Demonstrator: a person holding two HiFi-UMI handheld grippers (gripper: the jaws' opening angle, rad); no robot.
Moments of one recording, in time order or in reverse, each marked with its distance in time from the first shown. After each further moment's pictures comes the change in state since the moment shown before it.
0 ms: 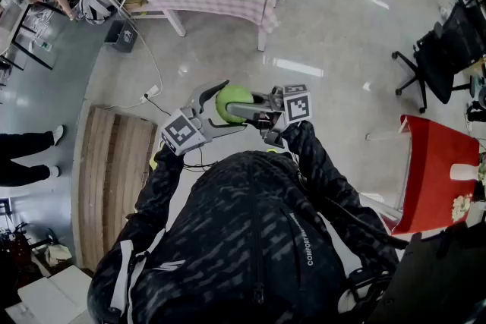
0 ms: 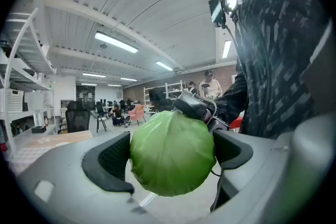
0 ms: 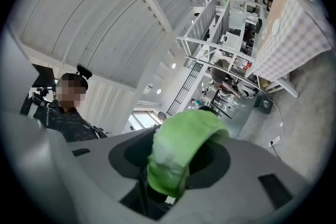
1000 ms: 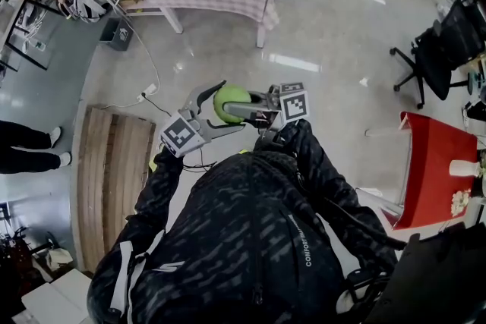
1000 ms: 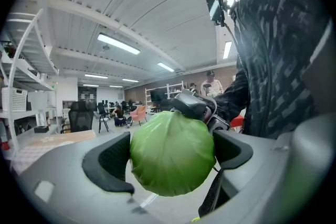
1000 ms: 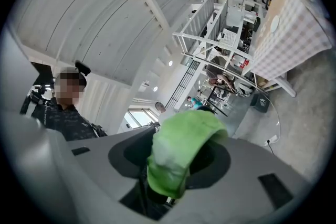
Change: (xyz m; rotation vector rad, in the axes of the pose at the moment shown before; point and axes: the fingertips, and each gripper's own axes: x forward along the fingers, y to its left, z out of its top) left arm -0.022 0.018 -0.013 -0.002 -0.015 0.019; right arm 0.027 -0.025 -0.005 0.007 0.033 -0.039
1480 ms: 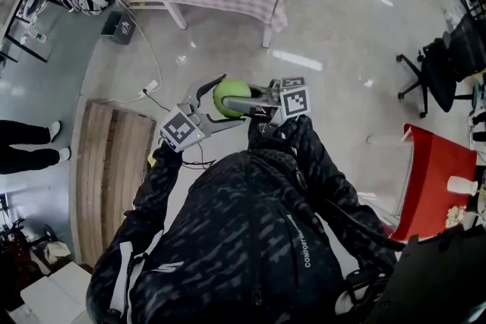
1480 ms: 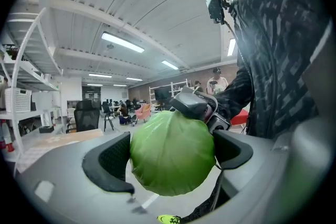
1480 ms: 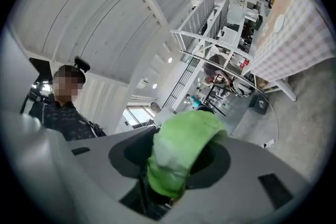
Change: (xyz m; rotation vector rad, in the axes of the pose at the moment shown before) left arm 0.011 0.062 -0.010 -0.025 0.013 0.047; right arm 0.010 -0.044 0.042 -0.005 0.040 -0.005
